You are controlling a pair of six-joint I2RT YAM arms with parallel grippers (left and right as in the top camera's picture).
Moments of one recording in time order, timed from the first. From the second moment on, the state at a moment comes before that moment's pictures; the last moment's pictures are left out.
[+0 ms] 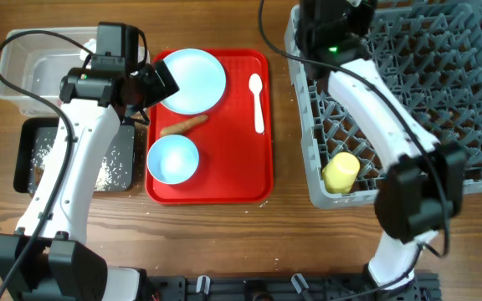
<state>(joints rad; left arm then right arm) -0.12 1.59 1.44 -0.94 -0.04 -0.60 0.35 1.99 1.67 0.02 1.10 -0.03</state>
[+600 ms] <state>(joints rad) -0.12 1.59 1.44 -0.94 -0.04 -0.60 0.43 2.16 1.66 -0.20 1.14 -0.57</state>
